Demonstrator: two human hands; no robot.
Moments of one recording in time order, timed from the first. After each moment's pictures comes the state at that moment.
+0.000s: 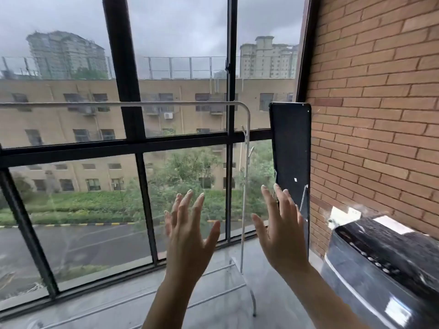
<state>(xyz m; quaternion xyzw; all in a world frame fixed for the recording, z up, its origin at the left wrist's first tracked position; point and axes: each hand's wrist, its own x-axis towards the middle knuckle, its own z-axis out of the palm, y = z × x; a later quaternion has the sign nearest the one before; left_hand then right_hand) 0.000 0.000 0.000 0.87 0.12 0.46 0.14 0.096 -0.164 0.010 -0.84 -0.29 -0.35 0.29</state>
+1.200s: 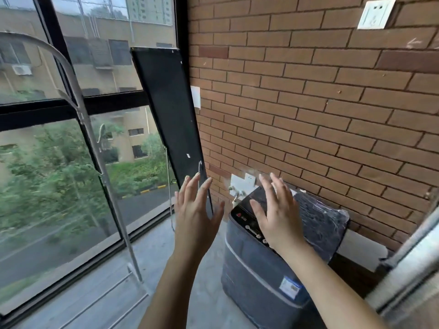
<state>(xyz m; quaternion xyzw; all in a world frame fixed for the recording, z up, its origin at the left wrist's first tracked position) 0.444 -0.220 -0.056 0.89 -0.06 0.35 0.30 0.454 -0.406 -0.050 -0.93 -0.09 -0.30 0.19</state>
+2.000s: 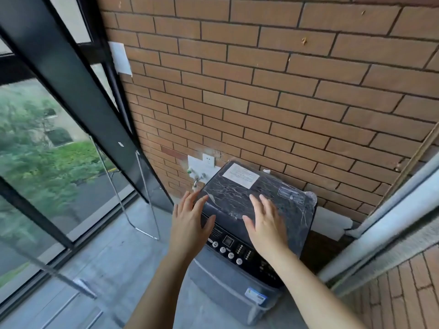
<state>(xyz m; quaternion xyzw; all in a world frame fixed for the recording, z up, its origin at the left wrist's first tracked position) 0.642 -0.364 -0.172 0.94 -0.15 0.14 0.26 0.608 -0.559 -0.175 -0.98 0.08 -0.07 0.17</state>
